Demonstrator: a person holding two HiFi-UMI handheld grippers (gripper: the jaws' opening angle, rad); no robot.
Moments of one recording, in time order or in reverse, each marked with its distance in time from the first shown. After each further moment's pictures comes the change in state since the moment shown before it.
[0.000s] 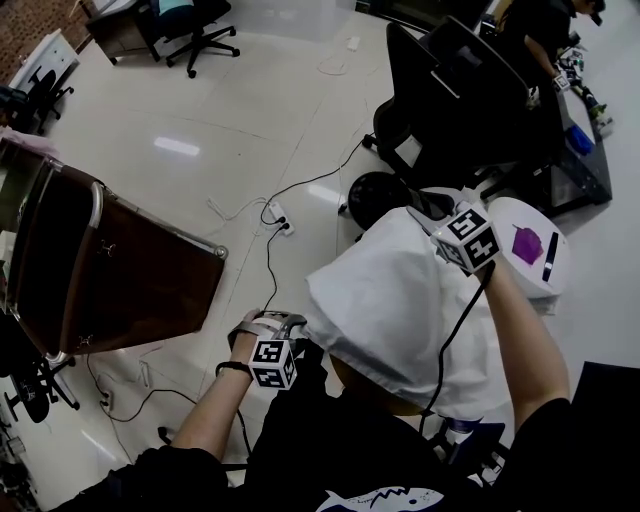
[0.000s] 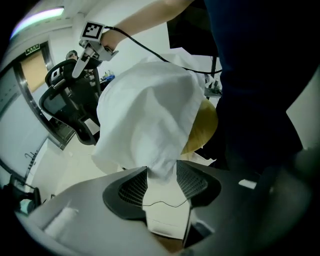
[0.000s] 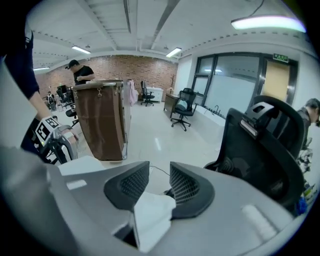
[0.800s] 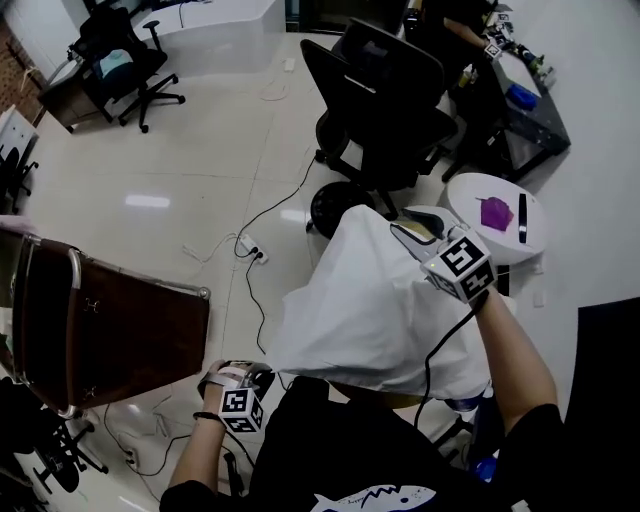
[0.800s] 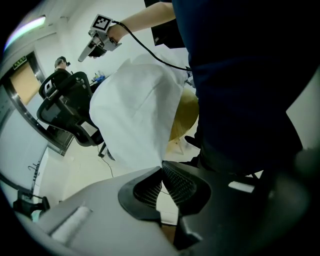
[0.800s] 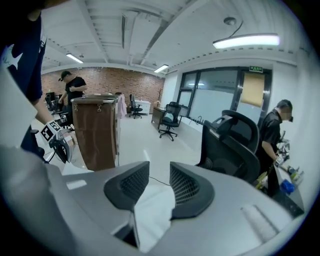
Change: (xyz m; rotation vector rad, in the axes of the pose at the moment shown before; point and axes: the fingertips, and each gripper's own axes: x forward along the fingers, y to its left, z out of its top) left arm -0.048 -0.057 -0.028 0.092 0.087 -0.024; right arm -0.116 0.017 -0.017 0.080 -0.155 -0.147
